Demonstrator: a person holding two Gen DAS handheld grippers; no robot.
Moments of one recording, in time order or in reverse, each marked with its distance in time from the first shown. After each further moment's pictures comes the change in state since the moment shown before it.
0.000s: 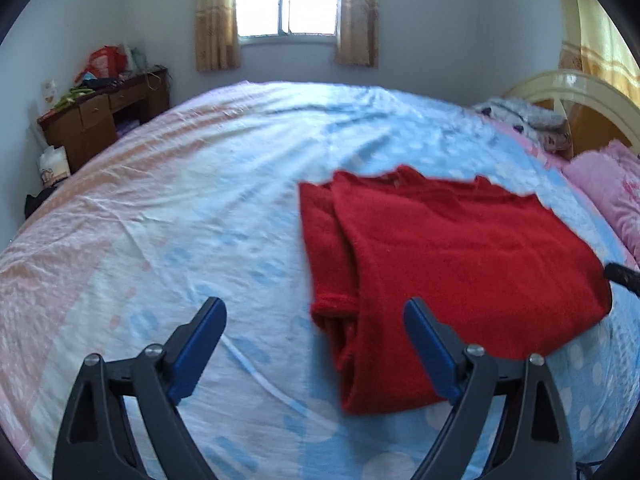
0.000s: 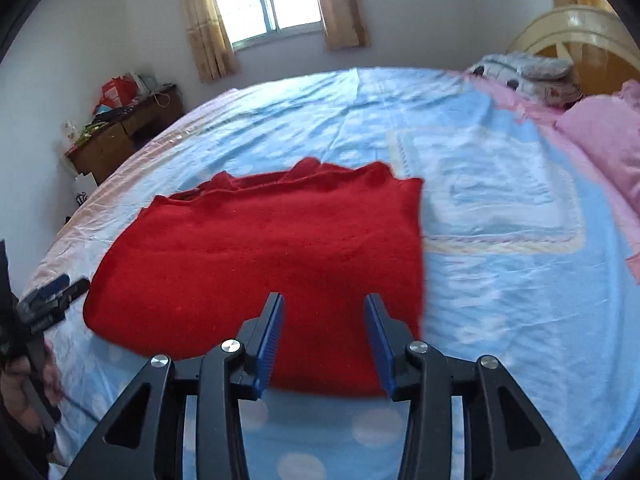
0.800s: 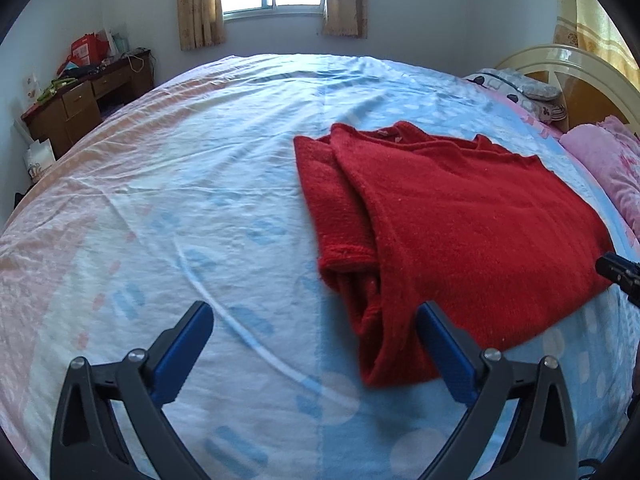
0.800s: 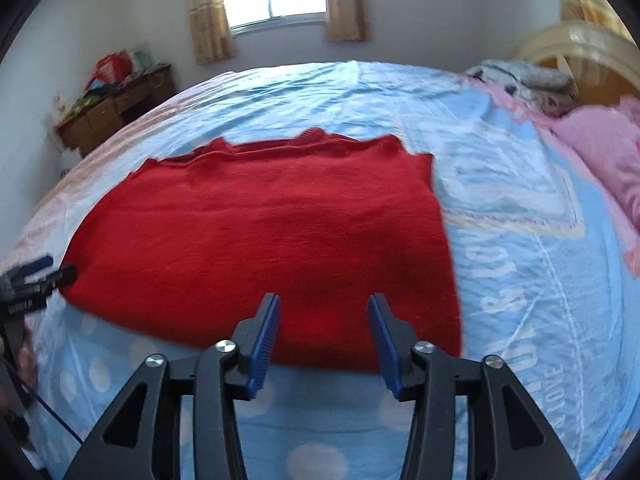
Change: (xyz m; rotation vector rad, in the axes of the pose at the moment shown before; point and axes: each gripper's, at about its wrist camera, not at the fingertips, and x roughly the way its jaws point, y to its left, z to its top) left arm 0.009 0.012 -0.014 0.028 0.084 -0.024; right arm 0.009 0.033 -0.031 -0.098 -0.001 -0.078
